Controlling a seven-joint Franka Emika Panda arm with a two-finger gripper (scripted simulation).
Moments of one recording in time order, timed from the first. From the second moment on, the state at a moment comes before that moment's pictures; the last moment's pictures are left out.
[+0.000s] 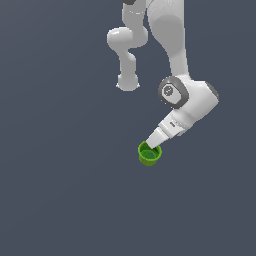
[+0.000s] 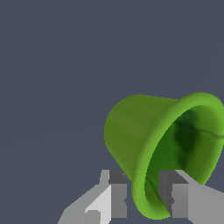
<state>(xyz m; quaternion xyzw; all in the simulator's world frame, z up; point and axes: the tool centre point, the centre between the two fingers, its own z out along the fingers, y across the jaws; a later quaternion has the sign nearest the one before) 0.006 0.114 0.127 0.90 0.35 -0.03 0.26</state>
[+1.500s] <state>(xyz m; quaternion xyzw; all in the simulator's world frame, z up) 0.064 0.243 0.318 0.90 0.35 -0.03 0.26</state>
